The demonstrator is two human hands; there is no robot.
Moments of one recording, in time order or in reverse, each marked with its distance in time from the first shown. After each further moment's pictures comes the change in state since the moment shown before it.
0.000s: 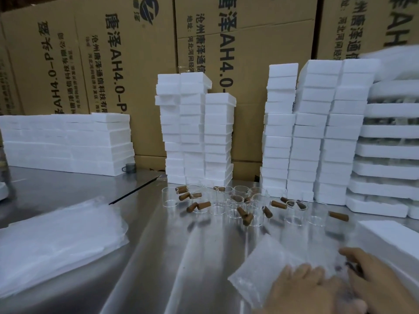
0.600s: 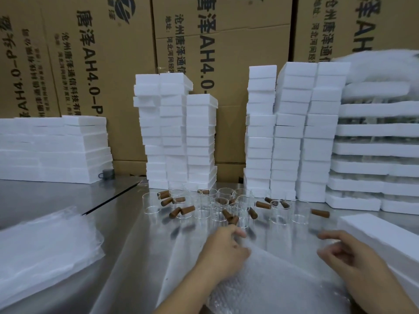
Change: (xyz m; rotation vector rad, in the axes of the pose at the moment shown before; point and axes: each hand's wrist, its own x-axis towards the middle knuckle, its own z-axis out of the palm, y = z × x) left_hand 0.016 -0.102 -0.036 -0.419 0.220 -0.430; right_hand -0.020 -0.026 -0.016 0.308 0.109 -0.125
